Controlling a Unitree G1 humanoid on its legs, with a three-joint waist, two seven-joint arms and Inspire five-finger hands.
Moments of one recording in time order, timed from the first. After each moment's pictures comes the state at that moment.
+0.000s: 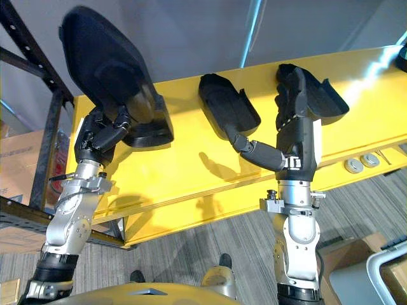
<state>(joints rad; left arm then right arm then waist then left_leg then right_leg) -0.13 0.25 0.00 -0.05 -0.49 0.01 0.06 0.15 -0.21 -0.18 -0.34 0.25 -0.32 0.08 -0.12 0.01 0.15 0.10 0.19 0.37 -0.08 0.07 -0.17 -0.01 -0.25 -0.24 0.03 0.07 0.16</state>
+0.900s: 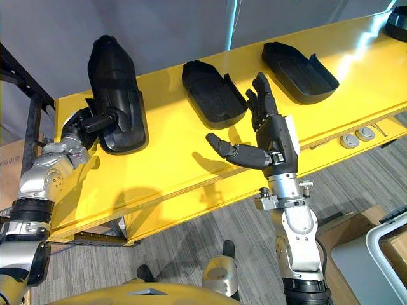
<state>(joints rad) -0.50 0.48 0.08 0.40 -0.46 0.31 -0.12 0.10 -0.32 -0.11 -0.32 0.30 -0.25 0.16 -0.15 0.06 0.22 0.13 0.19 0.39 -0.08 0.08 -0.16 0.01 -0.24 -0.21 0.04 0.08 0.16</state>
